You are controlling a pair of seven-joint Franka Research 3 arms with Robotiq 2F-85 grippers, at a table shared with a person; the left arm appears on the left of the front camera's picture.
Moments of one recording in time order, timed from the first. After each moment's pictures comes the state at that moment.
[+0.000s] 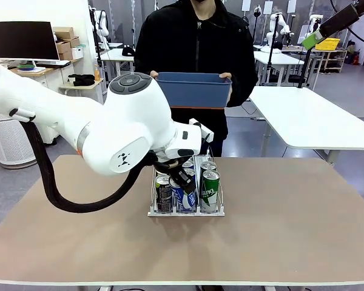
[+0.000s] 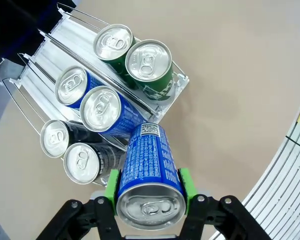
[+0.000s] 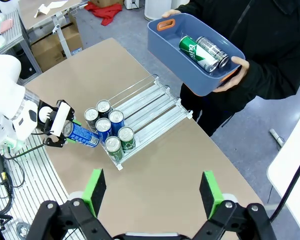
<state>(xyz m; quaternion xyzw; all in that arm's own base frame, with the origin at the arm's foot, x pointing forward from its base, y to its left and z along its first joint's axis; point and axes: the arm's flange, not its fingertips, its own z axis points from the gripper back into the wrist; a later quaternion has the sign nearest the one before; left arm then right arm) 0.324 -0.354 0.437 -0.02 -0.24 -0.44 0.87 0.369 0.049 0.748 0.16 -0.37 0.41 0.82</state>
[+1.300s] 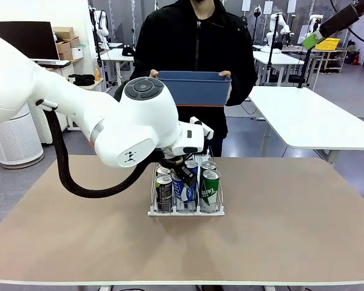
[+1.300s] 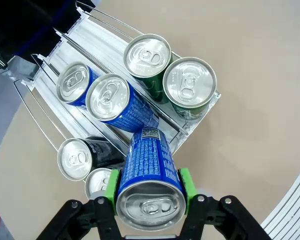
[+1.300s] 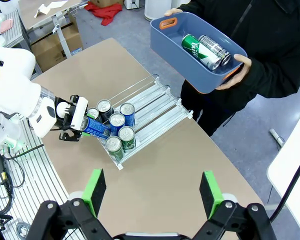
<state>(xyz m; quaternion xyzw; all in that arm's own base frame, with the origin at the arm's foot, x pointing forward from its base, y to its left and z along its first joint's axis) 0.366 -0.362 0.421 0.01 -0.25 -0.42 0.87 0.369 0.049 0.748 0.16 -0.37 0.41 0.82</state>
